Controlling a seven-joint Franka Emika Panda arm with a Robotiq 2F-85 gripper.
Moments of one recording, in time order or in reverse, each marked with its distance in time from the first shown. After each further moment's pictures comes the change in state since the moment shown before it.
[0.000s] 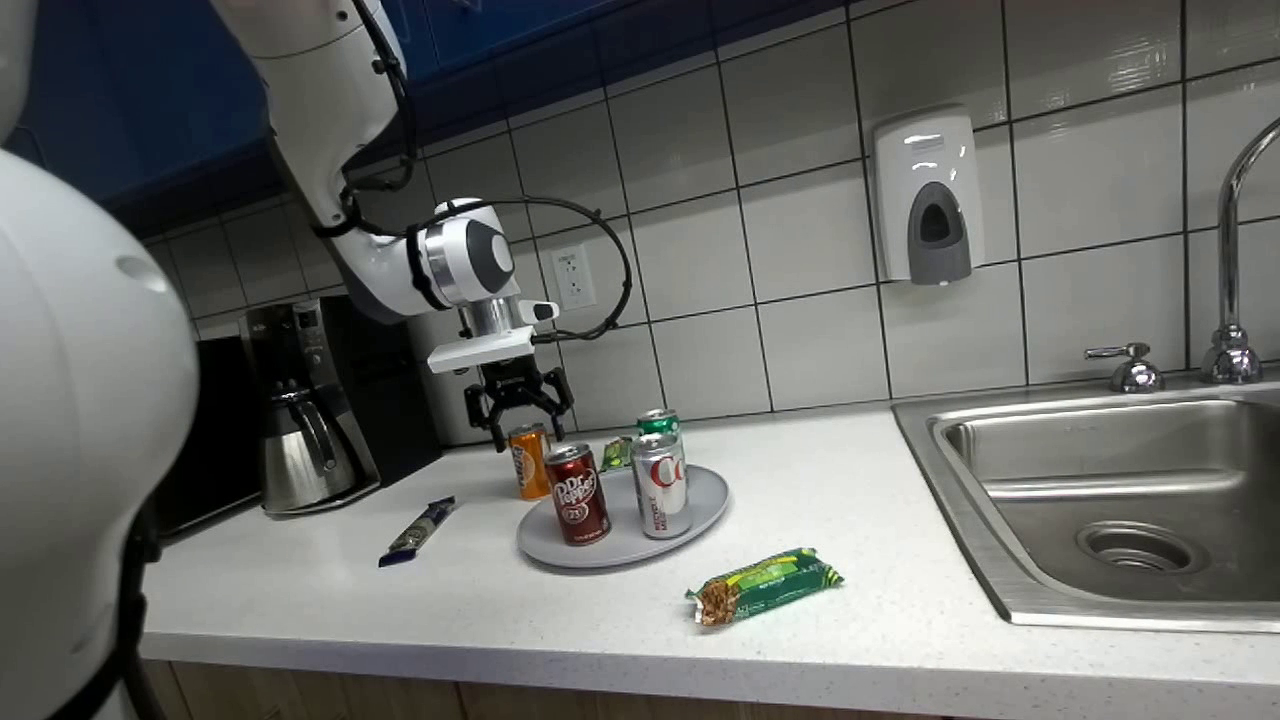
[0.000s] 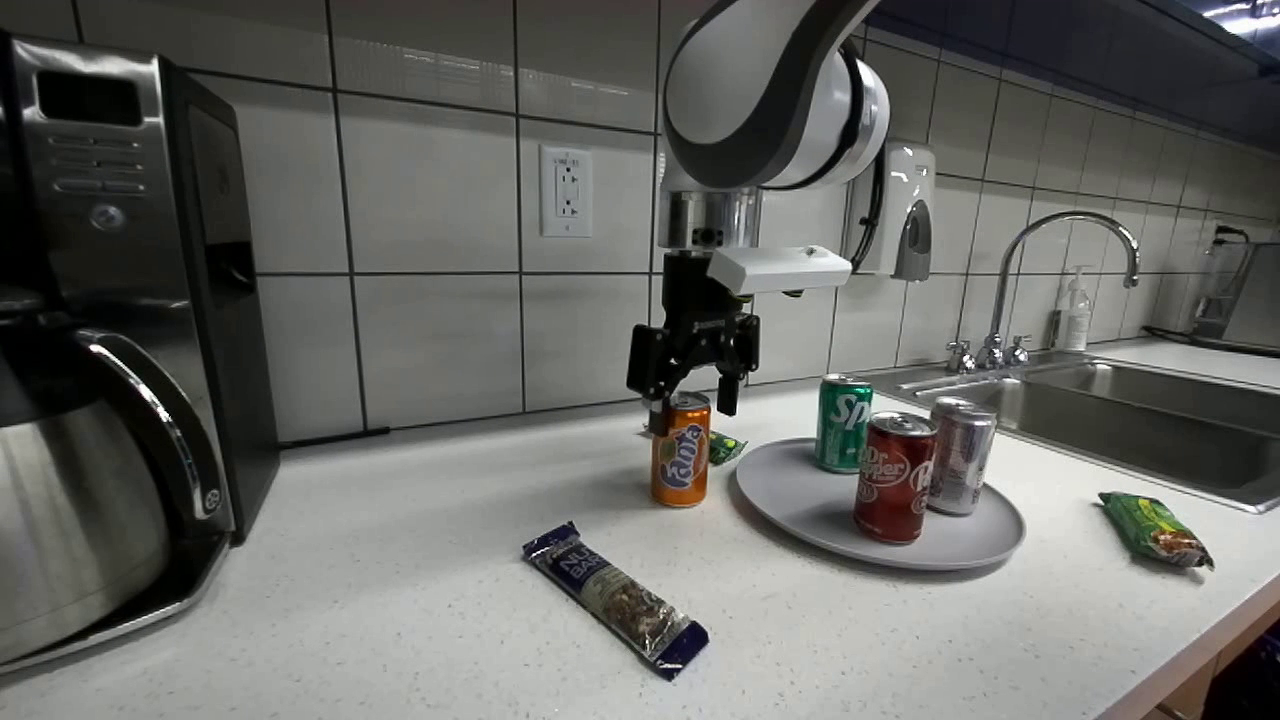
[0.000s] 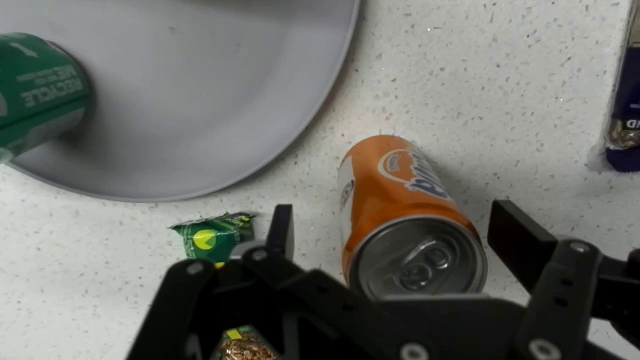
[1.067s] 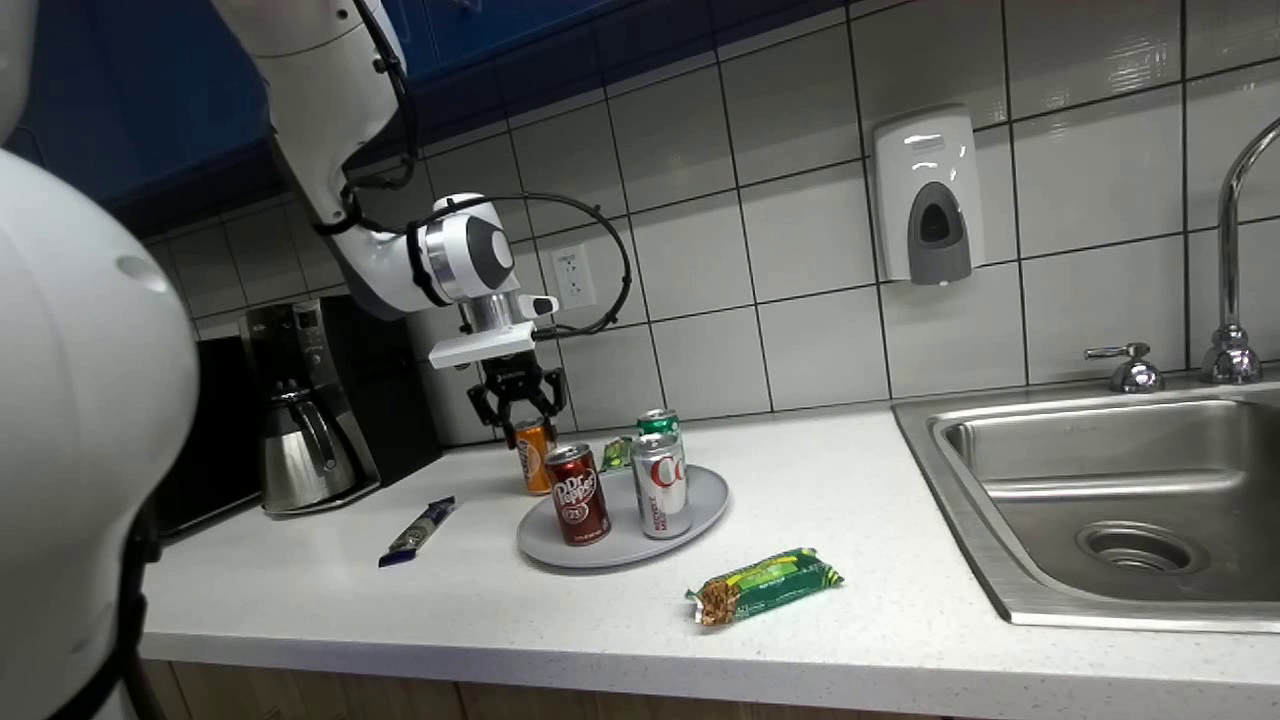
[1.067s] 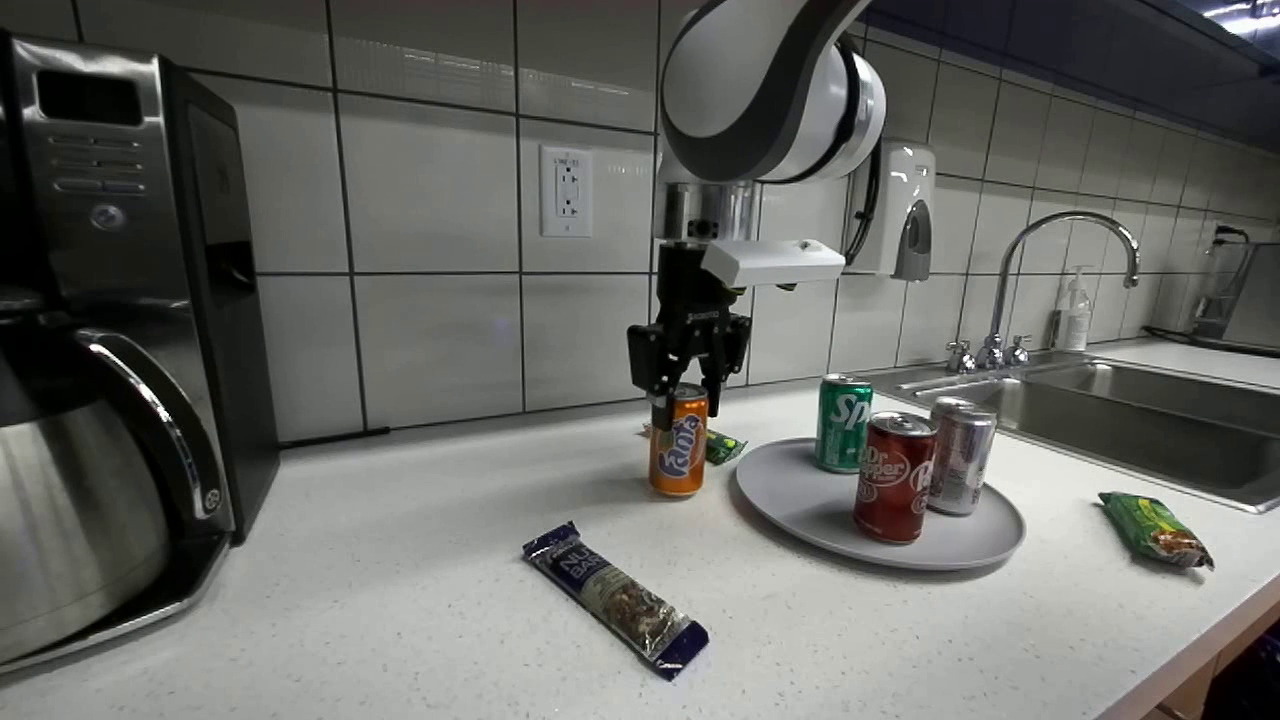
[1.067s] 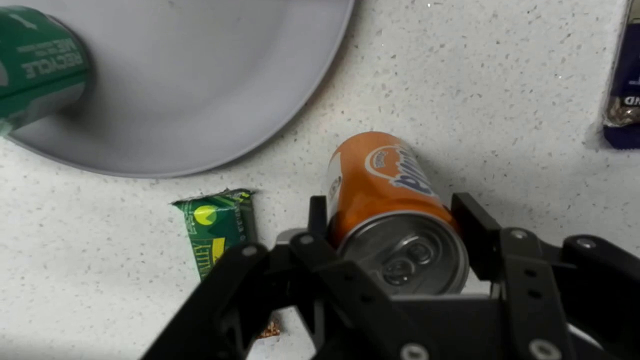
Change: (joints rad) arm 0.000 0.001 0.000 0.016 -0.005 0.016 0.000
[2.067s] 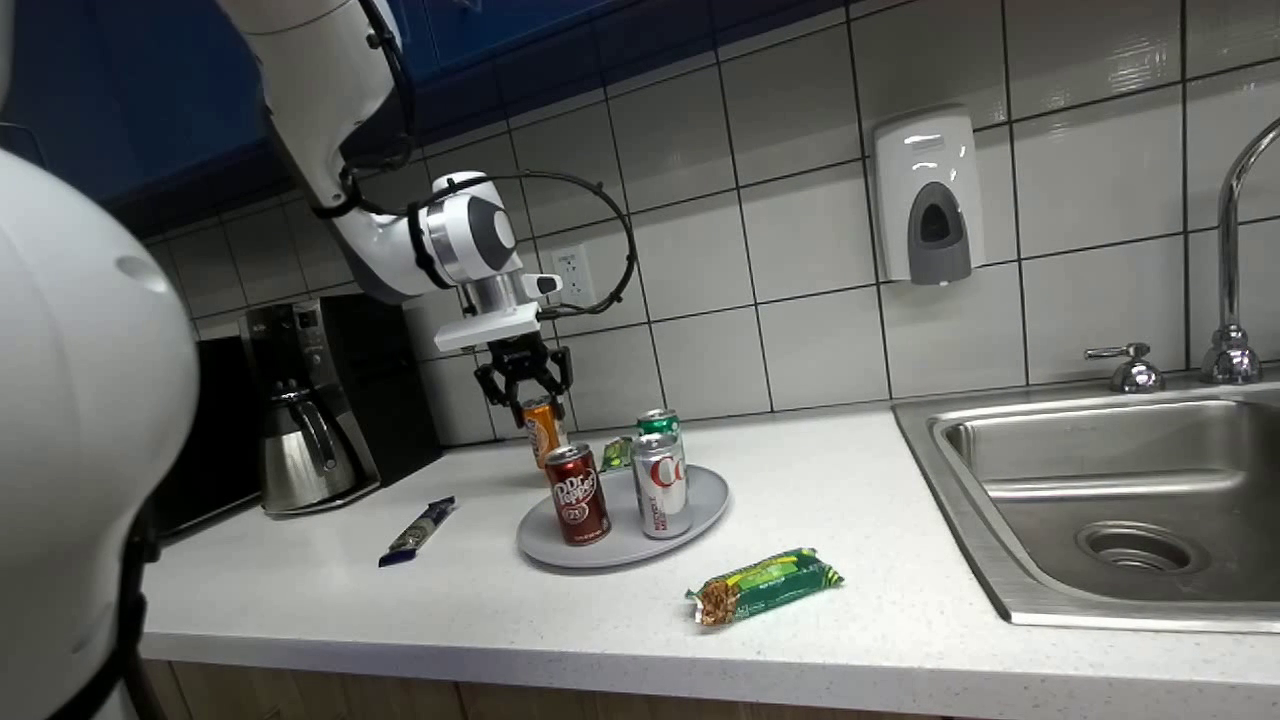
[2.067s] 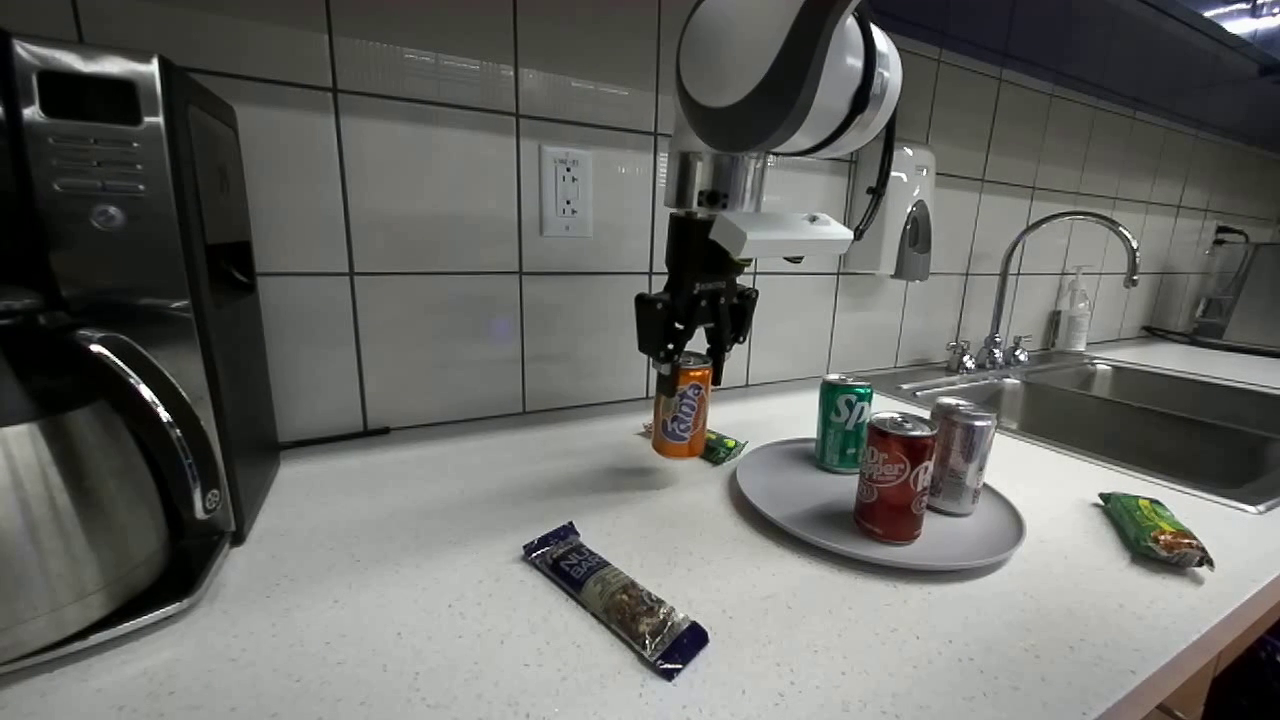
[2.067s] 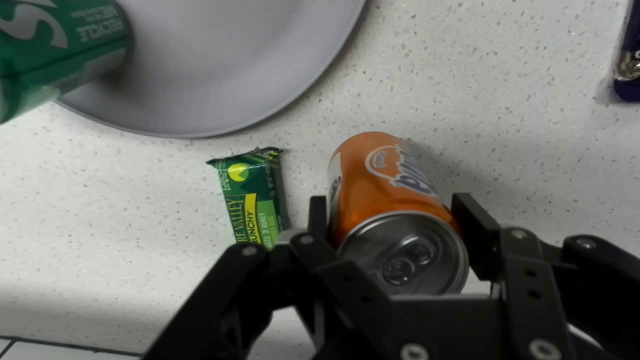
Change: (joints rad) arm -0.001 -0.043 -0.021 -0.007 -0.011 0.025 0.011
